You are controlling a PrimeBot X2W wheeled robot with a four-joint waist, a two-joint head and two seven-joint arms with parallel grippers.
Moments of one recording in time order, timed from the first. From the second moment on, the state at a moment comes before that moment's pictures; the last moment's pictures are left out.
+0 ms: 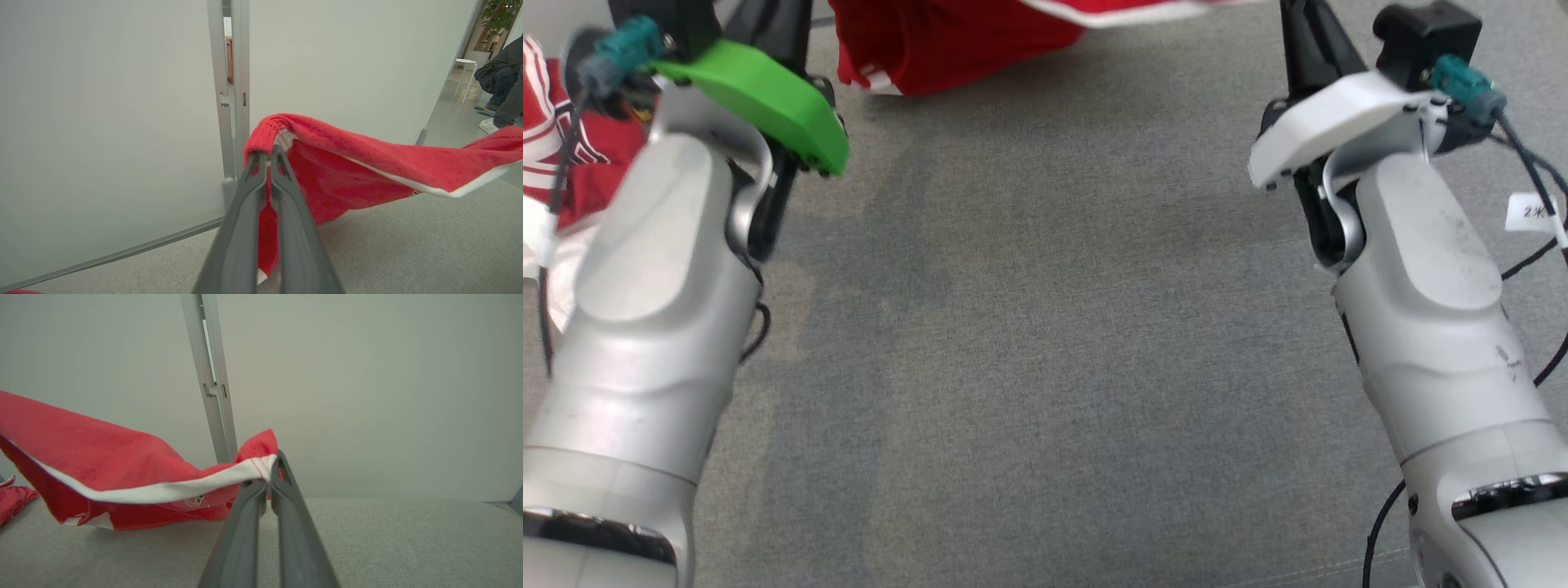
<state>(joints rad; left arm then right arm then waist) -1.05 0.24 -0.49 0.70 -0.53 -0.13 -0.18 -0.95 -0.05 0.08 0.77 0.16 0.13 -0.26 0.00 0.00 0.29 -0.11</state>
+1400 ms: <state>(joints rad) 0.17 0.27 -0.53 -0.14 -0.67 0.07 -0.06 0.22 -0.10 -0.06 -0.12 0.14 0.13 -0.04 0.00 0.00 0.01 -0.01</state>
